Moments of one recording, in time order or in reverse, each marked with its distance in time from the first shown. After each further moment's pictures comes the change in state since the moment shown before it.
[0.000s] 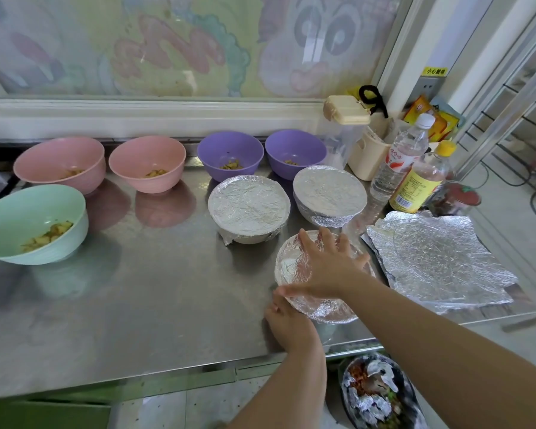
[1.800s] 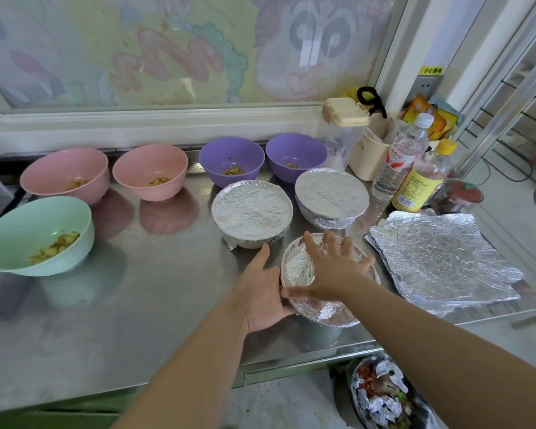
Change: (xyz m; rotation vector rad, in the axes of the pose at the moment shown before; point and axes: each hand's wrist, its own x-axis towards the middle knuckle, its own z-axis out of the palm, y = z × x) left_hand 0.055 0.099 -0.047 -0.066 -1.202 -0.470; right_hand 0.005 -0.005 0.007 -0.003 0.015 0.057
